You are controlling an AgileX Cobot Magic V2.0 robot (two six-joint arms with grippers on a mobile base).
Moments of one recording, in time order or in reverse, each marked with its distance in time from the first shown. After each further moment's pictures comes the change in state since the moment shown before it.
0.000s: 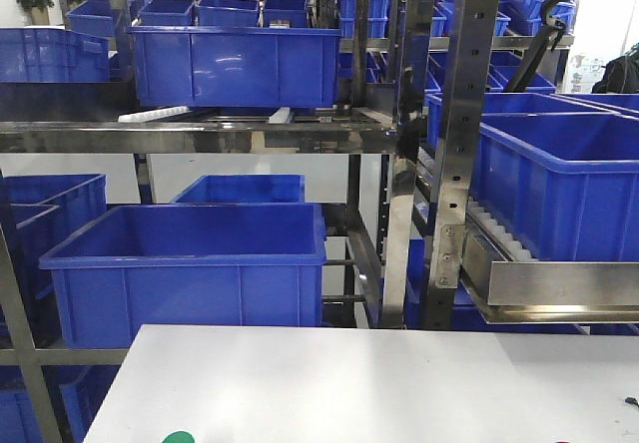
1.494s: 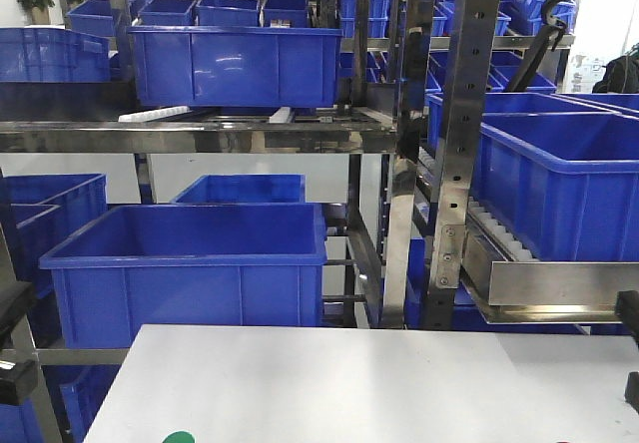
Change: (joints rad) left arm 0.000 0.954 -0.604 -0.027 -0.292 0.019; right arm 0.000 0.829 -0.558 -0.009 -0.125 -0.004
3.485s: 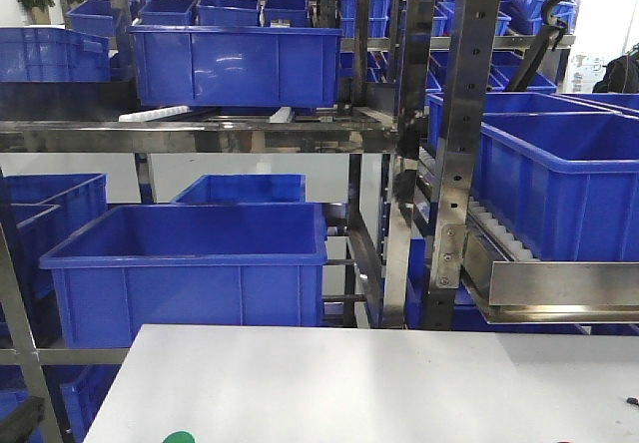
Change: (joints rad) left arm 0.000 0.000 0.250 0.000 -0.089 0.000; right arm 0.000 1.300 0.129 0.378 -0.982 -0.234
